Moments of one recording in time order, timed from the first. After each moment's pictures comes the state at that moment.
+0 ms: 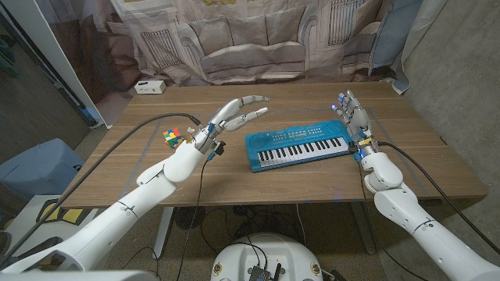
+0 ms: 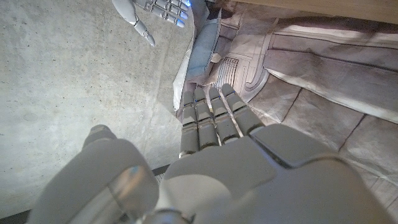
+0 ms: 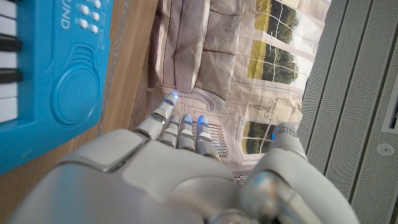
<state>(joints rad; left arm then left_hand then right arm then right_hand) 0.96 0.65 0.42 -1.71 0.26 -0.60 0.20 0.35 0.01 0.02 0.04 0.21 0.51 0.10 0.22 0.18 0.49 0.05 0.27 0.20 0.42 0.04 0.21 0.17 0.35 0.09 0.23 0.17 -1.06 -0.55 -0.27 -1.51 0.60 0.49 -0.07 0.24 0.02 0.23 -0.13 0.18 0.18 0.09 0.20 0.18 0.13 0.11 0.22 0.18 0.04 0.05 0.22 0.21 0.31 -0.04 0.20 0.17</state>
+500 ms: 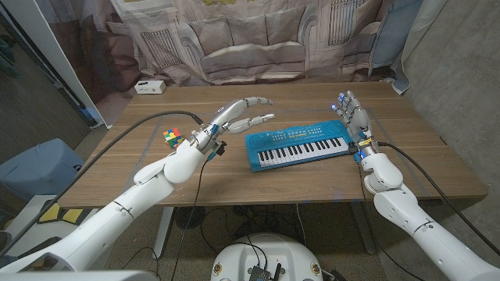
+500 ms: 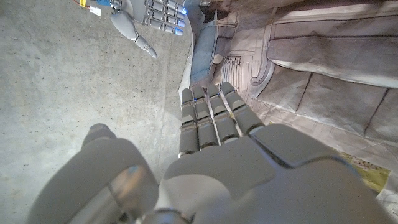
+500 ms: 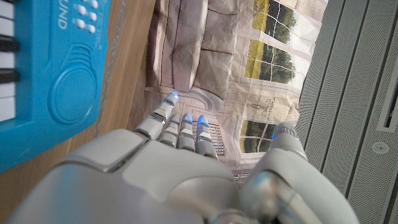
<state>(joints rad) 0.98 0.69 0.41 -1.81 0.40 -0.54 0.24 0.36 0.02 0.02 0.03 0.21 0.54 0.10 0.22 0.18 0.50 0.05 0.27 0.20 0.44 0.06 0.21 0.18 0.36 0.09 0.22 0.17 -1.07 -0.55 -0.26 -1.51 0.59 0.51 -0.07 0.24 0.02 0.23 -0.13 0.18 0.19 0.08 0.20 0.18 0.15 0.10 0.22 0.18 0.04 0.05 0.22 0.21 0.31 -0.04 0.20 0.17</state>
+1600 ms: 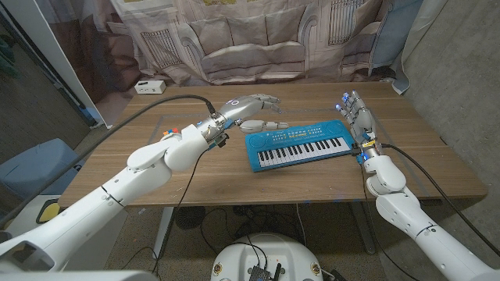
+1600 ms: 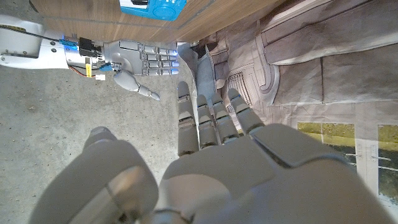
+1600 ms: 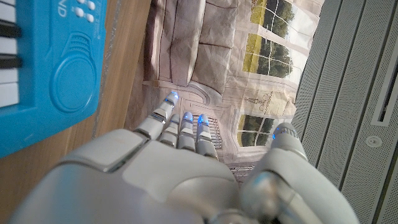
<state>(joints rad) 0.91 0.80 0.46 -2.03 0.60 -0.28 0.08 0.33 0.04 0.00 0.05 0.21 0.67 0.10 0.24 0.18 0.38 0.04 0.21 0.21 0.31 0.06 0.18 0.18 0.24 0.15 0.18 0.18 -1.10 -0.55 -0.24 -1.52 0.60 0.53 -0.08 0.24 0.02 0.23 -0.13 0.18 0.21 0.07 0.20 0.18 0.16 0.10 0.22 0.18 0.05 0.05 0.22 0.21 0.31 -0.04 0.20 0.17</state>
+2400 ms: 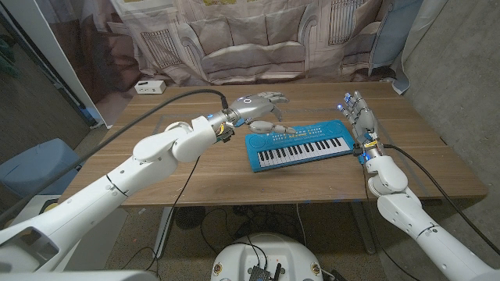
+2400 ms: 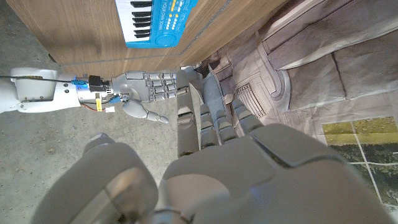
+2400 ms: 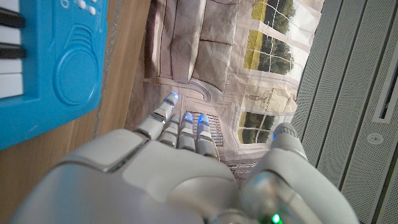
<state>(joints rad) 0.81 0.81 0.54 -2.10 0.72 -0.16 -0.10 0.27 0.05 -0.04 0.09 0.21 0.82 0.15 0.23 0.18 0.21 0.05 0.20 0.20 0.02 0.08 0.17 0.18 0.02 0.14 0.18 0.18 -1.10 -0.55 -0.24 -1.51 0.60 0.54 -0.07 0.24 0.02 0.23 -0.13 0.18 0.21 0.07 0.20 0.18 0.16 0.10 0.21 0.18 0.05 0.05 0.22 0.21 0.31 -0.04 0.20 0.17</state>
